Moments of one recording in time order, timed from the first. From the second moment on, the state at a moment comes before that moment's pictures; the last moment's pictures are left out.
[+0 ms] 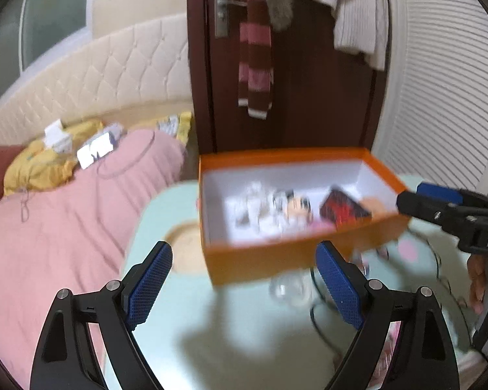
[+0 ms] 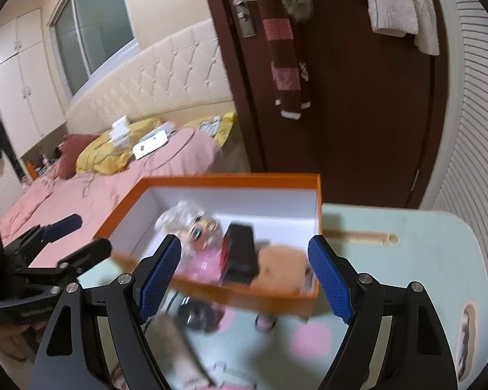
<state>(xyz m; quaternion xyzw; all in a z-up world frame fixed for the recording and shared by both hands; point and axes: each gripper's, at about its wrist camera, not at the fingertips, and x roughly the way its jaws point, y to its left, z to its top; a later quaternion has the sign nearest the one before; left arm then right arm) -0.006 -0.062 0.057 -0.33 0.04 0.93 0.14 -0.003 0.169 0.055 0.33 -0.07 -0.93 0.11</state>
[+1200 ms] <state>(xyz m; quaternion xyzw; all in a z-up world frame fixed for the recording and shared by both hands) 0.018 -0.072 -0.005 -0.42 0.03 0.91 0.06 0.035 0.181 -0.017 0.42 0.00 -0.91 0.01</state>
